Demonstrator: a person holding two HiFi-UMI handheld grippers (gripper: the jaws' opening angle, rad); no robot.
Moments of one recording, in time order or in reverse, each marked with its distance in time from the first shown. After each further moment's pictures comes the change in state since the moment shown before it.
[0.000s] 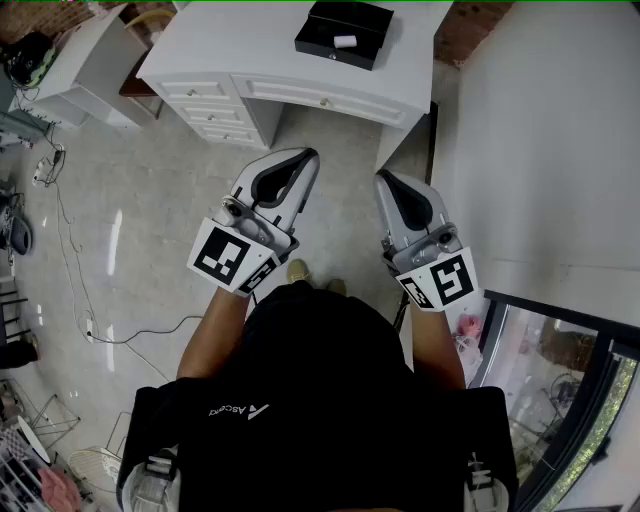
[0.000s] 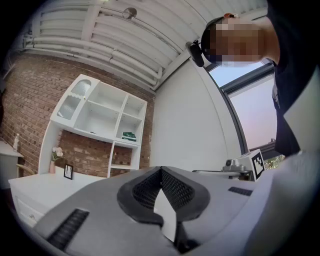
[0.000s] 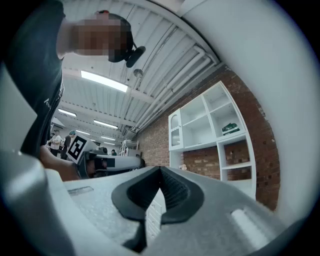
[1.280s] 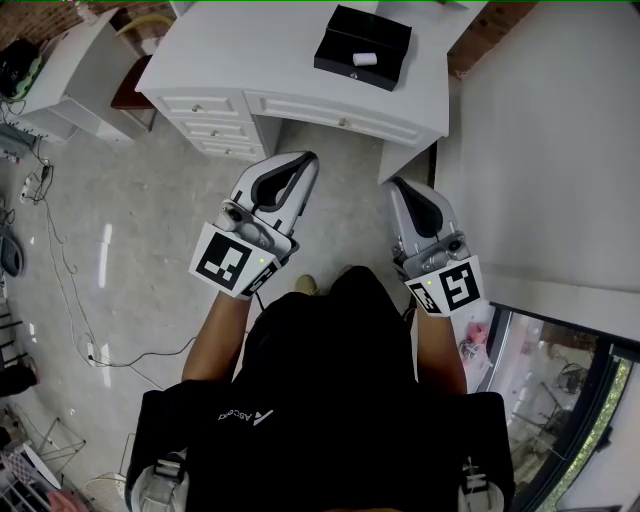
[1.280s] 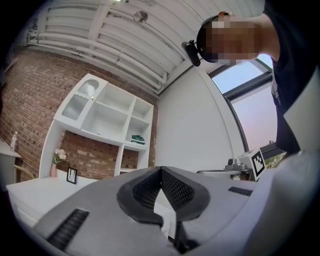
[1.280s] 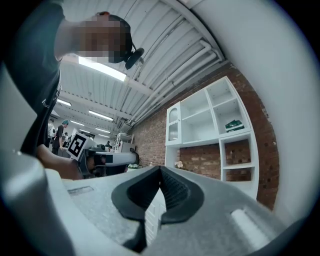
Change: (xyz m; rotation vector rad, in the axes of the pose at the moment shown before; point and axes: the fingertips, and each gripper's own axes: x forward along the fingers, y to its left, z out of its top) left arm -0.024 0.128 0.011 -0.009 -0.047 -0.032; right arm 0.107 0.012 -0.023 -0.057 0.056 -0.068
